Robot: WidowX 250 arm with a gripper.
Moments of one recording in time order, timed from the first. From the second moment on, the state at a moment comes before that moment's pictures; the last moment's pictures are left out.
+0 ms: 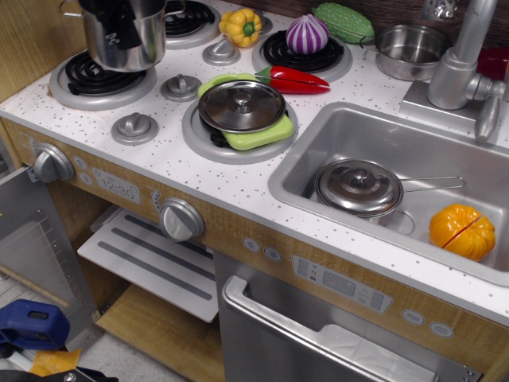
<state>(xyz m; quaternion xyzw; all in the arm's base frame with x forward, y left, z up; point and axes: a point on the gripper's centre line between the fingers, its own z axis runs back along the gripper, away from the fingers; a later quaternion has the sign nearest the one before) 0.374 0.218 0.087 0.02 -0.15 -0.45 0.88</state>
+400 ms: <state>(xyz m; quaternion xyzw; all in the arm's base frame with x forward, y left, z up) 0.371 0.248 0.080 0.00 -0.16 -0.46 0.87</state>
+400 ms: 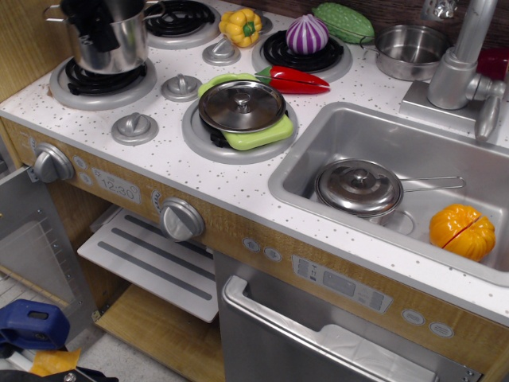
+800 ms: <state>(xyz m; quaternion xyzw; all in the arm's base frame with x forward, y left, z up) 0.375 0.260 0.069 -0.02 -0.17 -0.49 0.86</state>
